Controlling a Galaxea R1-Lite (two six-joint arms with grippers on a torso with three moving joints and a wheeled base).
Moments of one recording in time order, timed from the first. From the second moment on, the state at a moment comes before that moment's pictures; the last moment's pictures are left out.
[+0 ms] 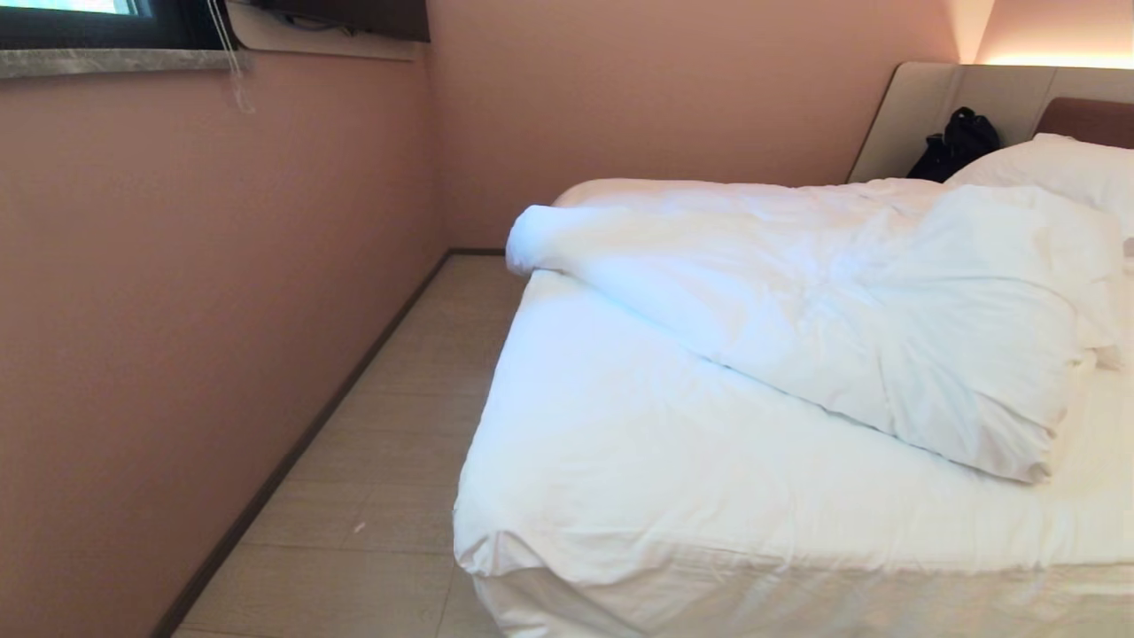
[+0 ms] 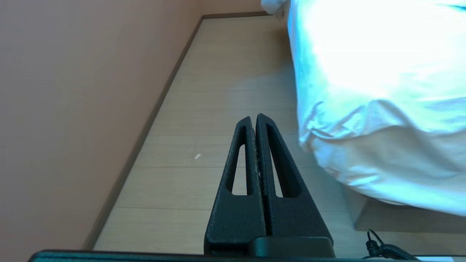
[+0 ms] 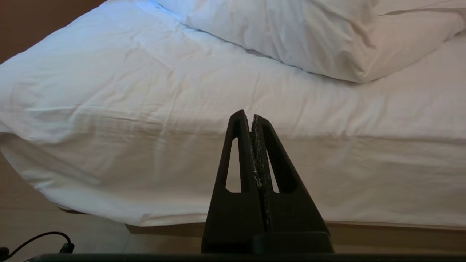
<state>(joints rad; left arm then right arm) 0.01 0.00 0.00 0.01 -0.03 0.07 -0.01 0.00 0.00 0.00 0.01 -0.02</state>
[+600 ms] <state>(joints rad) 0.01 0.00 0.00 0.01 -0.03 0.06 -0.01 0.00 0.00 0.00 0.01 -0.02</state>
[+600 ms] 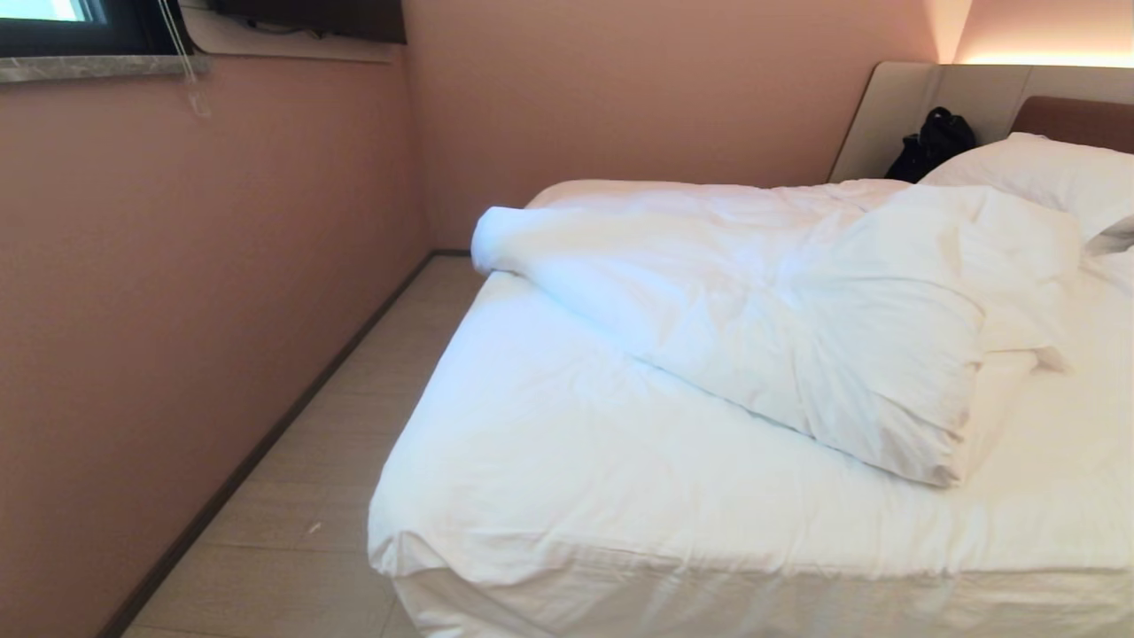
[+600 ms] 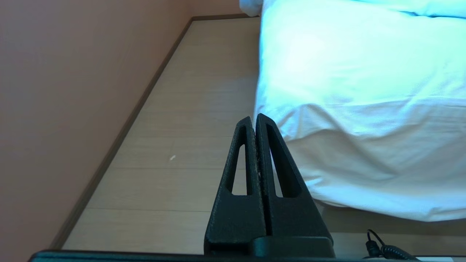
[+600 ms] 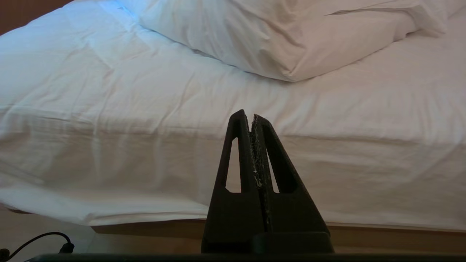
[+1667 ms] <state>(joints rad) 0.01 0.00 0.00 0.01 -0.03 0.06 -0.01 0.00 0.00 0.00 0.01 -0.02</state>
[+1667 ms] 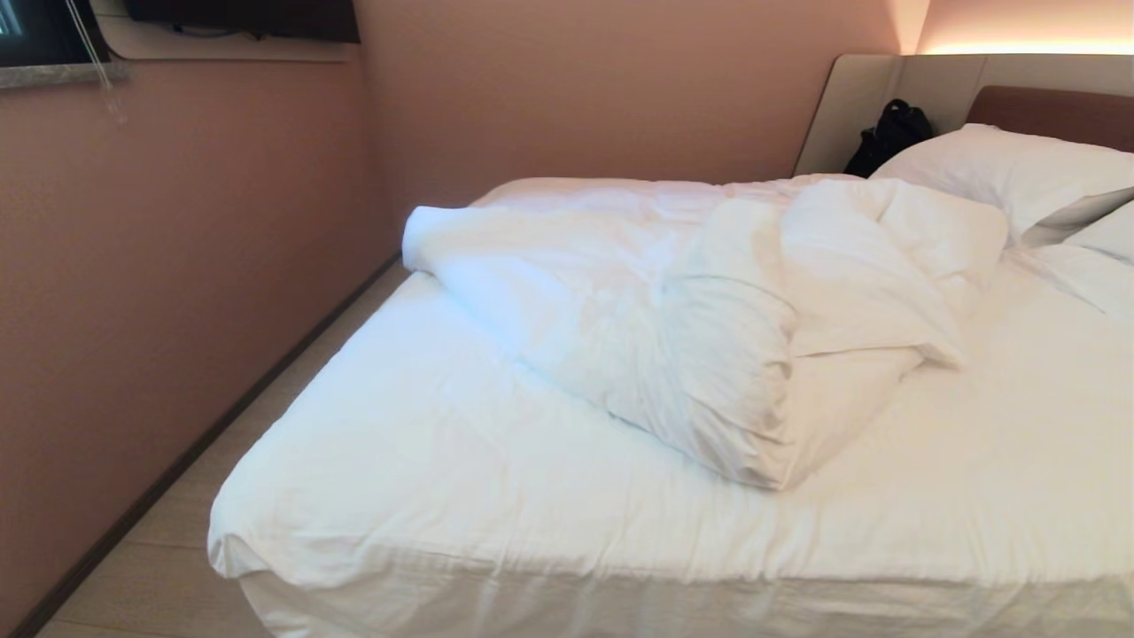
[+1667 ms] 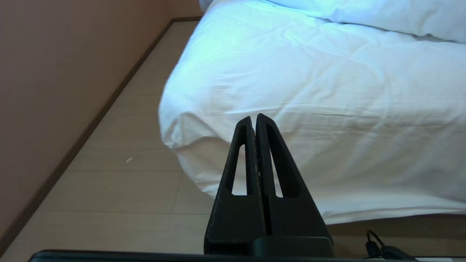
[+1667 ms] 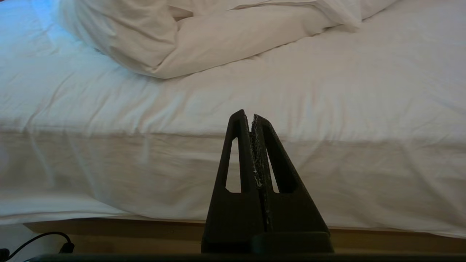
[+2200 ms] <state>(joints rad) 0.01 0.00 0.00 0.01 -0.03 0.05 -0.01 0.00 0.00 0.00 0.01 -0.02</state>
